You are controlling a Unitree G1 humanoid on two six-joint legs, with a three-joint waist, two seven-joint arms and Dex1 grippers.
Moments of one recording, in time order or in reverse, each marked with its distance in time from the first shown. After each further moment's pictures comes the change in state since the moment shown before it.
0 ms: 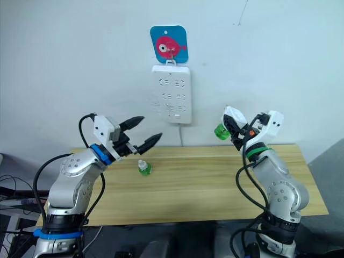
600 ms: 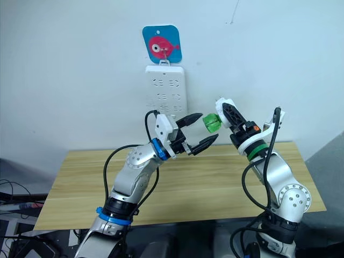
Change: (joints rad) left arm -0.203 -0.319 -0.242 0.287 0.096 -0.234 0.034; right arm 0.033 -0.068 0.087 -0.013 0.692 -0.149 -0.371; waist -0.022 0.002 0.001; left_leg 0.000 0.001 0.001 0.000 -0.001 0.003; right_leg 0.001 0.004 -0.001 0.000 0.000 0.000
